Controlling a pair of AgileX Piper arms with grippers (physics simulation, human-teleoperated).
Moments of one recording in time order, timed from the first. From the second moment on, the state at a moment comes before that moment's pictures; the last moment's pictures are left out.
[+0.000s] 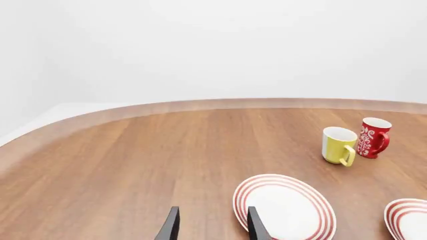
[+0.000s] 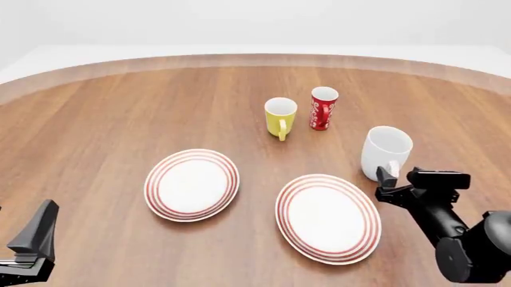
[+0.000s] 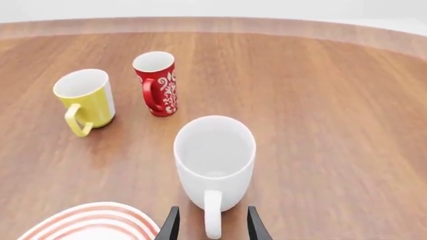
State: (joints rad) left arm 0.00 0.00 0.00 0.00 0.00; right arm 0.00 1.82 -0.27 -1.22 0.02
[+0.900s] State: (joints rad) left arm 0.00 0.00 0.00 0.00 0.00; right arm 0.00 1.93 -0.33 -1.22 0.02
